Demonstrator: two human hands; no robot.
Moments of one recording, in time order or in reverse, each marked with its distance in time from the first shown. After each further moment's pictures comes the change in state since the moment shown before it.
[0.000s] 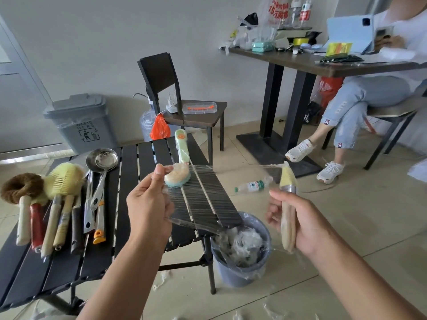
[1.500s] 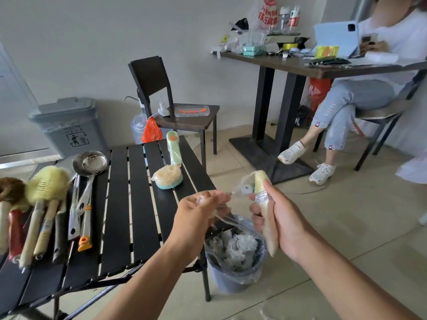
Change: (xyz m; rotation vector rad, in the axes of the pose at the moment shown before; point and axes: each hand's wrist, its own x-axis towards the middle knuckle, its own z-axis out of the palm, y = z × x) left_hand -0.028 -0.050 0.043 0.267 -0.439 -0.202; right_hand -0.001 0.016 0.025 -0.157 0.056 -0.001
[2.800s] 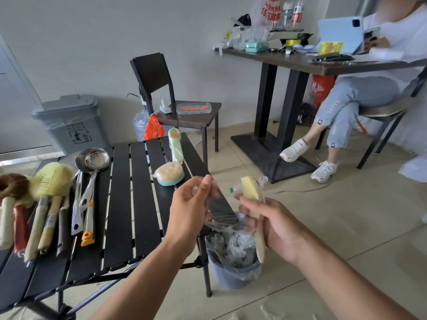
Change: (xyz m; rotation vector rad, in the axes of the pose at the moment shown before) left_hand -0.004 0.012 -0.004 0.114 0.088 0.183; right_hand -0.004 0.010 0.002 -0.045 -0.201 -0.018
